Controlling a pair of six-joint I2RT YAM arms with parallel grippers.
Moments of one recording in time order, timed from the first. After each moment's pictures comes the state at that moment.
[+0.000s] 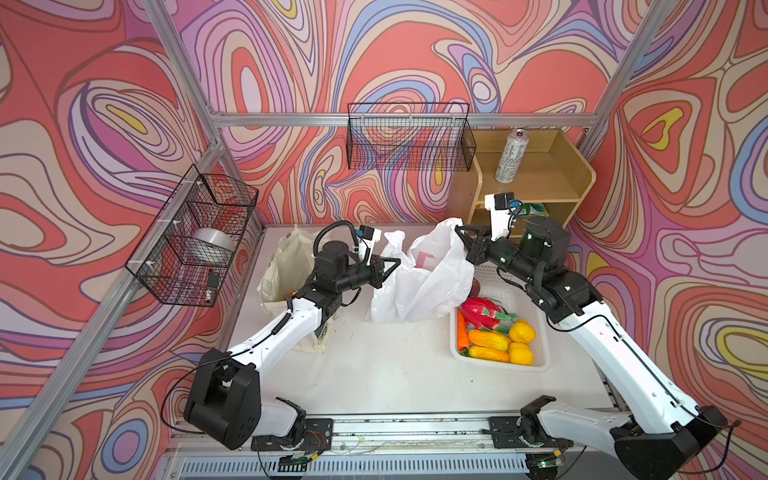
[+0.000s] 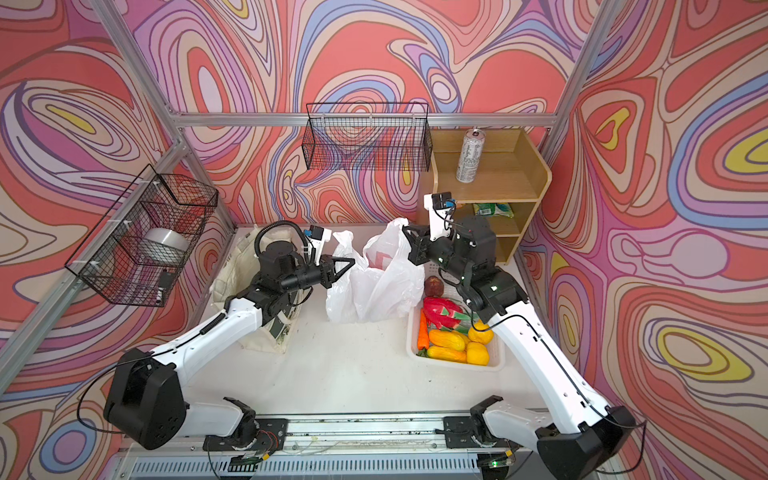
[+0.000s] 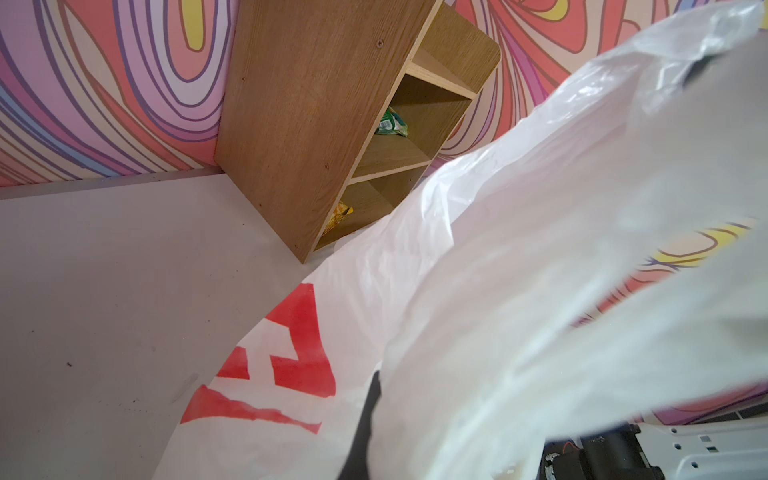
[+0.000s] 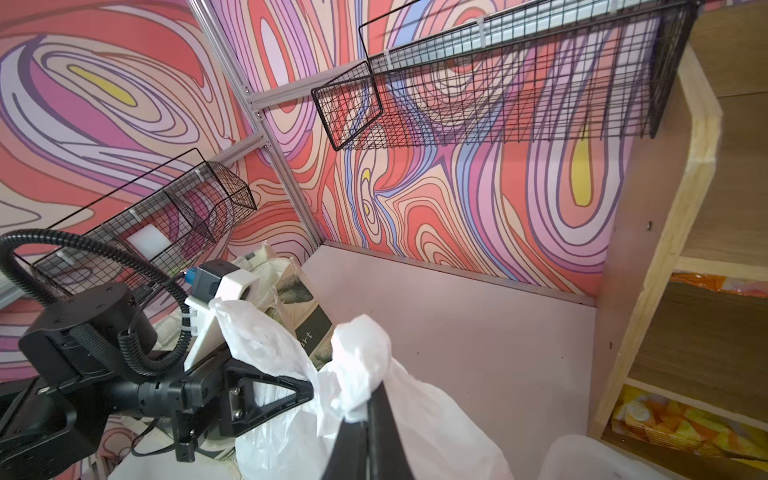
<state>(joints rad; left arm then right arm) -0.43 1.38 0.98 0.18 0.59 -0.42 0.41 1.16 1.28 -0.29 -0.22 0.29</state>
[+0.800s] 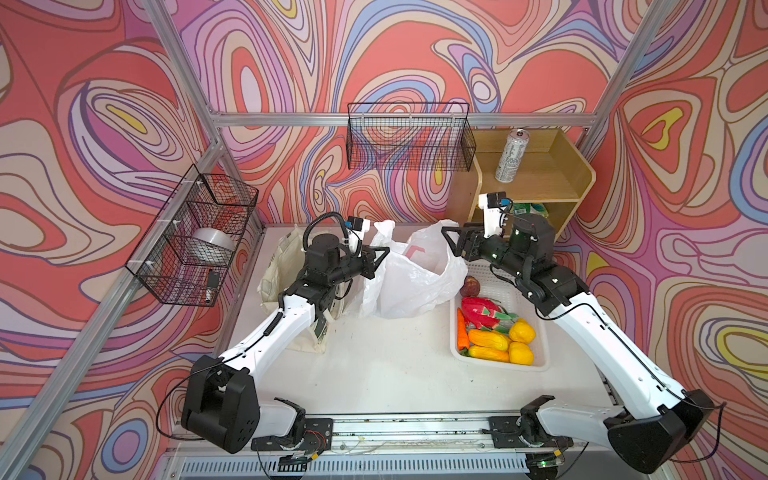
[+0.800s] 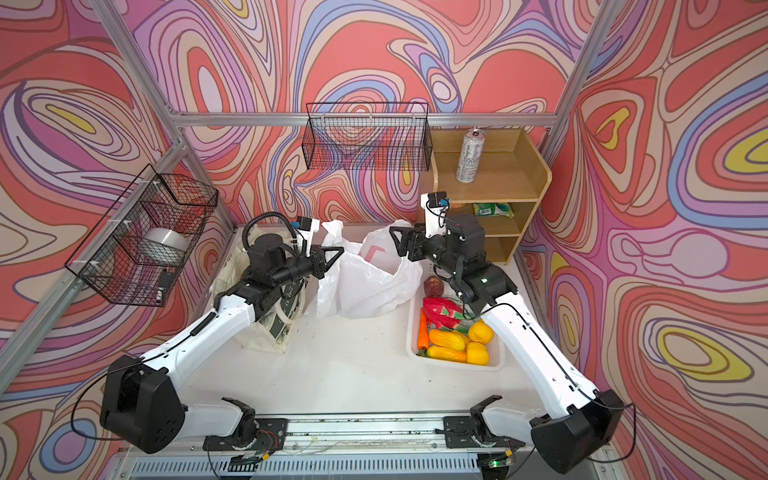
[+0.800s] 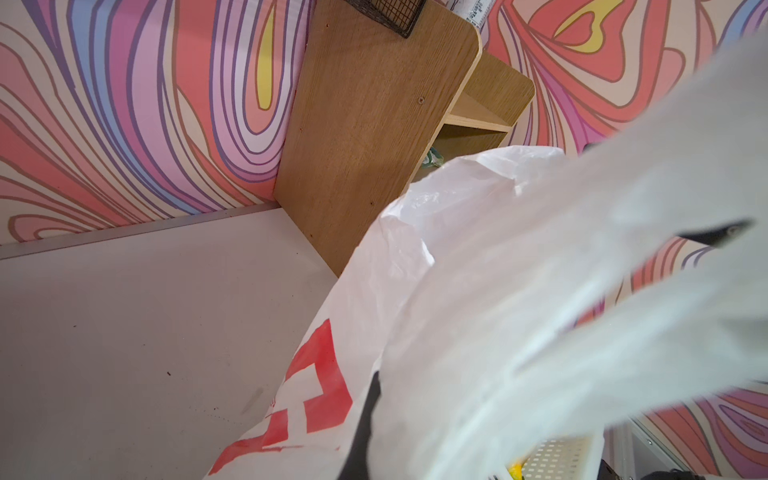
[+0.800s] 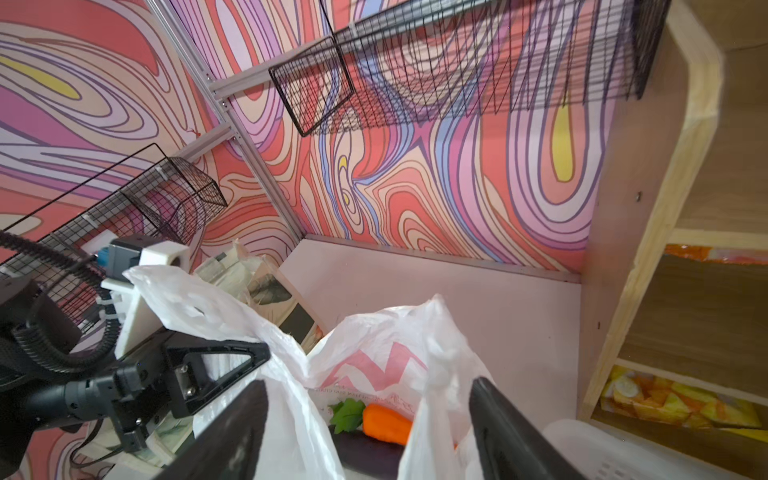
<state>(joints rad) -0.36 1.37 1.02 0.15 0.56 -0.38 0.41 1.23 1.33 -0.29 -0.17 0.25</state>
